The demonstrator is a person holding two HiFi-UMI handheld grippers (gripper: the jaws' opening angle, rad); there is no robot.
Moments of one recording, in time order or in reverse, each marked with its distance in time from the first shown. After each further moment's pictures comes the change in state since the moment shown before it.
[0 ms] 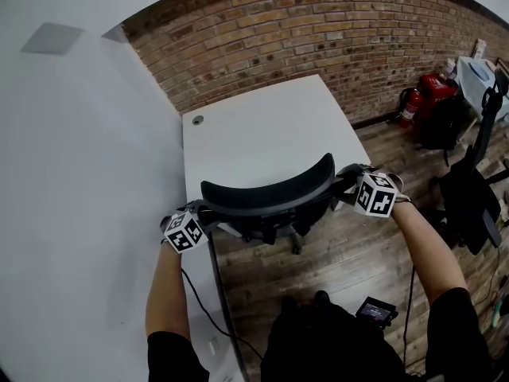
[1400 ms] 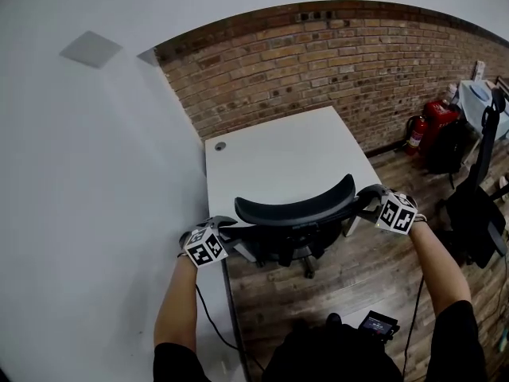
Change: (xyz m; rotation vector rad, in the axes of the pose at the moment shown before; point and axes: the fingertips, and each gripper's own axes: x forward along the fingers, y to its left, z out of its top) left arm -0.045 -0.005 -0.003 0.002 -0.043 0.015; right arm -0.026 0.009 0.024 0.057 -0.102 -0.122
